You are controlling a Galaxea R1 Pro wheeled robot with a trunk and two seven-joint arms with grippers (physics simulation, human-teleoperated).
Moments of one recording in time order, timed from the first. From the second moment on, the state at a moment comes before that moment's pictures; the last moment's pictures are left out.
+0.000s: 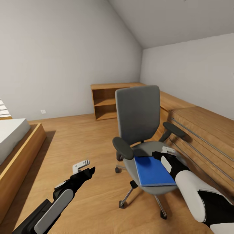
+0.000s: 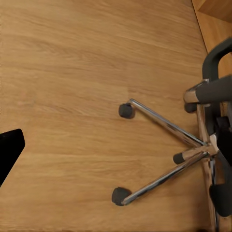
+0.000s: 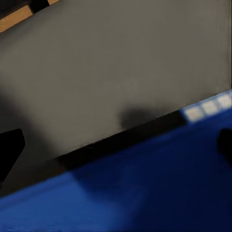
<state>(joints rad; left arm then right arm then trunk) -0.38 0.26 -0.55 -1.52 1.06 0.32 0.71 -0.97 -0.05 -0.14 -0.31 -0.14 0.25 -0.16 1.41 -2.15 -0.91</state>
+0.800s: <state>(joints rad) -0.38 0.26 -0.55 -1.52 1.06 0.32 0.71 -0.97 -0.05 -0.14 -0.32 -0.14 0.25 -0.16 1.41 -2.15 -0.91</state>
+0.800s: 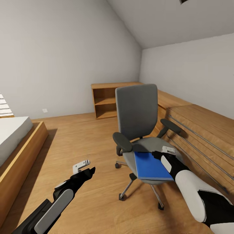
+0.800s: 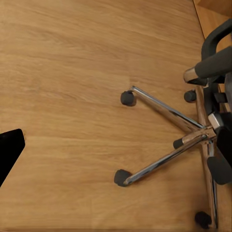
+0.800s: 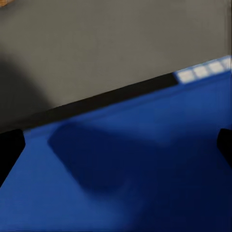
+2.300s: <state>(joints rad) -0.38 0.26 -0.55 -1.52 1.06 0.32 0.71 -0.97 -0.05 -0.14 -0.28 -0.15 0.25 -0.15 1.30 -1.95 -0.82</state>
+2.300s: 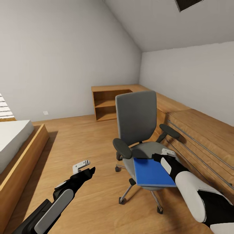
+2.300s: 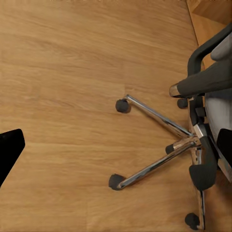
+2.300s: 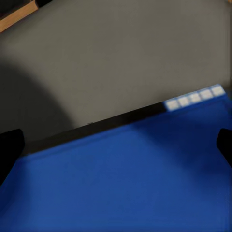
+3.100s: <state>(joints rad) -0.38 0.25 -0.55 -1.51 1.06 0.32 0.71 -0.97 -0.05 -0.14 -0.29 -0.08 0.25 -0.15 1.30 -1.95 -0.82</state>
